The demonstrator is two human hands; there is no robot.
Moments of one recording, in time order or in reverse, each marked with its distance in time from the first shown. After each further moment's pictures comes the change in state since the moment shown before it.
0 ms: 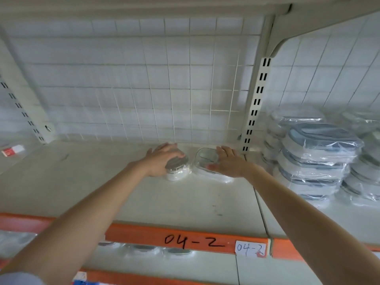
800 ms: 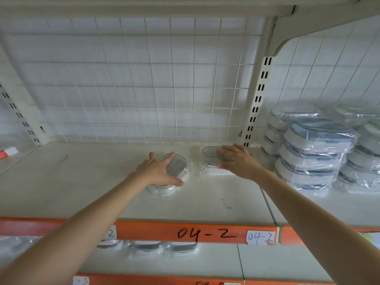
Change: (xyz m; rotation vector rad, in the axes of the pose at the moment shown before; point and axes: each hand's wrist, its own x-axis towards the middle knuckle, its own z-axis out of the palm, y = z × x) left_hand -0.039 -0.002 0.009 -0.072 -0.087 -0.285; right_hand -0.019 0.011 0.013 0.003 0.227 -0.069
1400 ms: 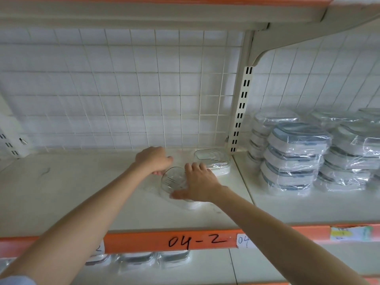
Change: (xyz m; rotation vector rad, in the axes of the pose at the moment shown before) left_hand 0.021 0.035 -0.035 0.005 0.254 0.033; right_hand -0.032 -0.108 0.011 -0.182 -0.104 -0.059
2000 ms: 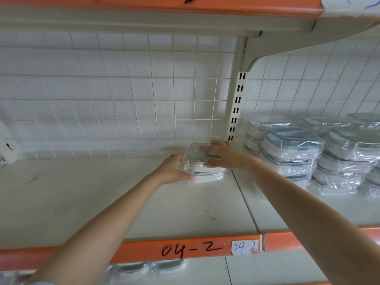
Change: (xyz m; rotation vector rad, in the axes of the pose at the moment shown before) left_hand 0.012 0.036 0.035 -0.502 -0.130 0.274; right_hand 0.033 0.113 -0.055 0.027 -0.031 0.047
